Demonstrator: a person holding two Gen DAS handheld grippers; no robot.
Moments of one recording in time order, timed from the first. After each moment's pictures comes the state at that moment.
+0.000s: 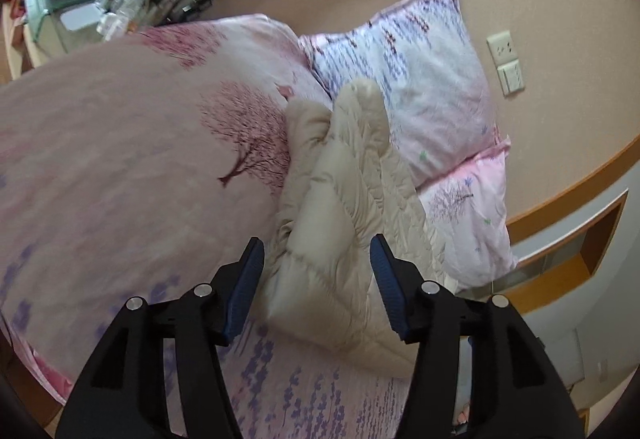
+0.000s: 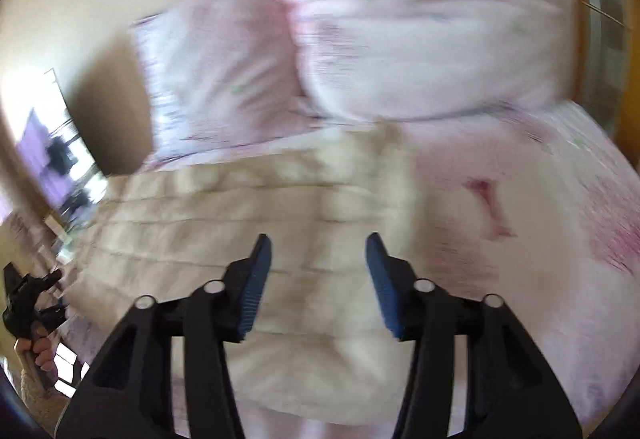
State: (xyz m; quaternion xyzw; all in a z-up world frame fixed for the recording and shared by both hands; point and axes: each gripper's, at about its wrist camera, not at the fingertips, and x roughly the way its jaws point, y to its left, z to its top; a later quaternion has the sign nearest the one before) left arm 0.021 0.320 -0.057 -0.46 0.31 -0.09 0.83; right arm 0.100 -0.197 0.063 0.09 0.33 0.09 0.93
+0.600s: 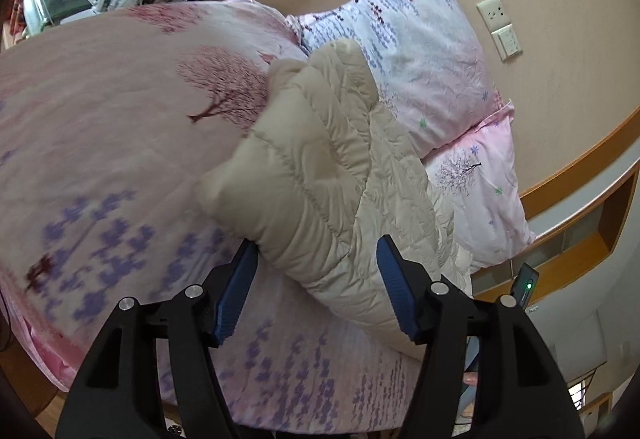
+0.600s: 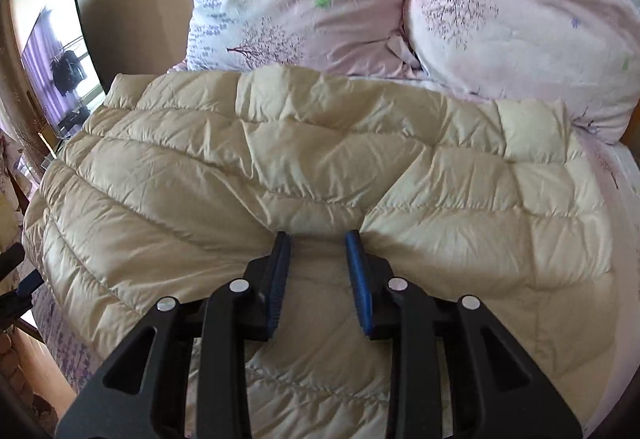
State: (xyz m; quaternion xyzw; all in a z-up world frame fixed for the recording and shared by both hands) left arm 0.013 0.259 -0.050 -0.42 0.33 -0.09 0.84; right arm 0.146 -0.091 0.004 -0.01 0.41 0.10 0.91
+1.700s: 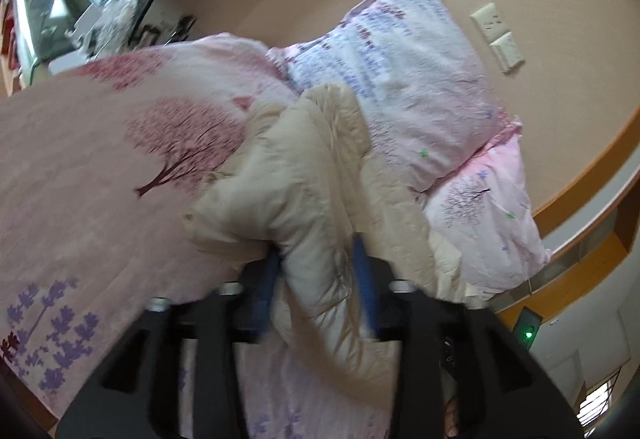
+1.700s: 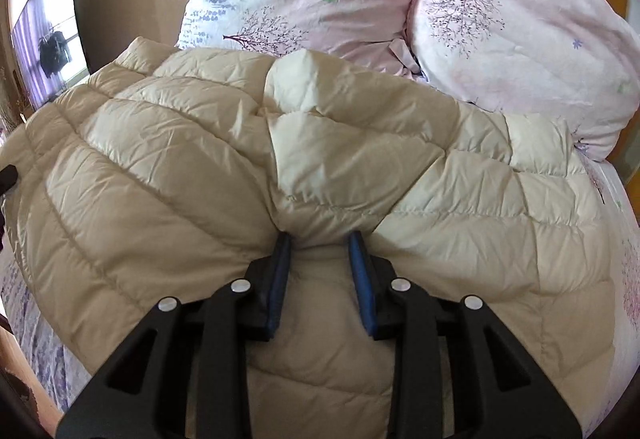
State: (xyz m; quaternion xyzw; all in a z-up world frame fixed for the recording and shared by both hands) left arm 0.055 0.247 -0.030 -0.40 0.30 -0.05 0.87; right arm 0.151 -0.065 -0.003 -0.06 0.40 0.07 0.91
